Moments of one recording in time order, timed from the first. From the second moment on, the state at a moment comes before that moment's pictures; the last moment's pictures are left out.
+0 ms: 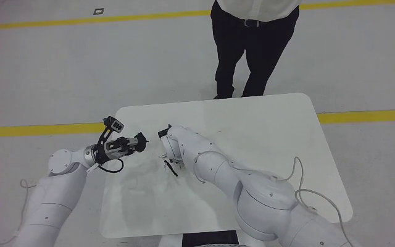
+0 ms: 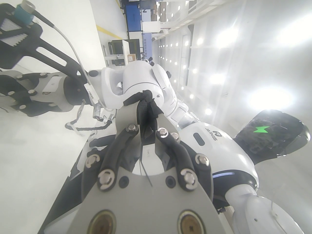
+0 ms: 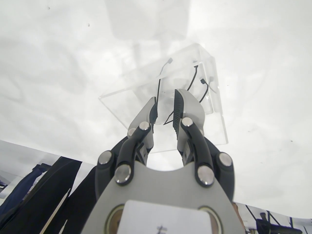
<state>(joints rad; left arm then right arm) 1.30 -0.89 -1.34 -1.24 -0.85 -0.34 -1.39 -0.55 -2.01 0.26 -0.32 -0.53 0.34 1.00</state>
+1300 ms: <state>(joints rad) 1.30 -0.89 -1.34 -1.24 -0.85 -0.34 -1.39 -0.54 -2.01 0.17 -0.35 -0.46 0.34 0.99</state>
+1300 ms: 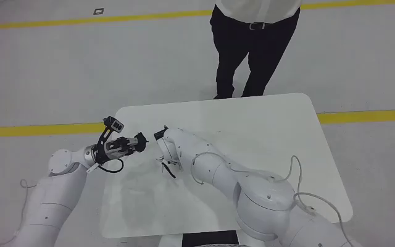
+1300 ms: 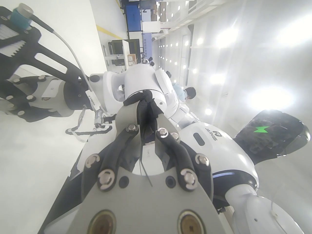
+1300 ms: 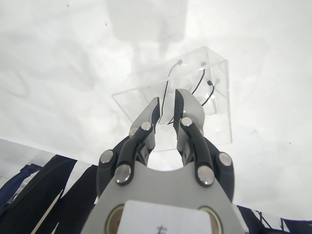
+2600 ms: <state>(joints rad) 1.30 -0.89 -1.34 -1.24 -0.85 -0.34 -1.39 -0.56 -2.01 0.17 -0.36 -0.49 0.34 1.01</state>
